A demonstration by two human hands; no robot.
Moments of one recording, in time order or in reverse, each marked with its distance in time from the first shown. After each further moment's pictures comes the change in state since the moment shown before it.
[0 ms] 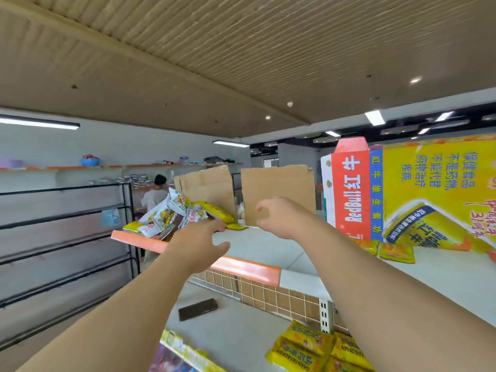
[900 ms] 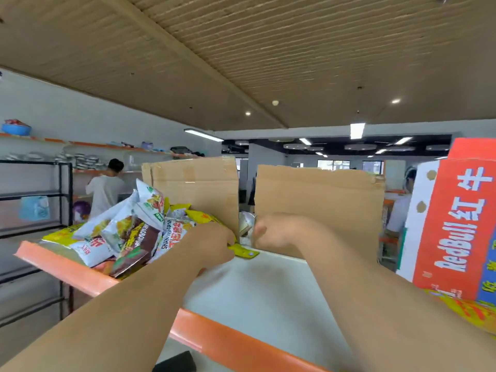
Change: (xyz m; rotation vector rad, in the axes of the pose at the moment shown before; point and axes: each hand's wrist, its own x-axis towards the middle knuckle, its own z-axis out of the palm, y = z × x) left_hand 0.278 -0.143 0.160 0.119 -0.125 0.261; right_hand 0.277 0.032 0.141 -0.385 -0.394 0.123
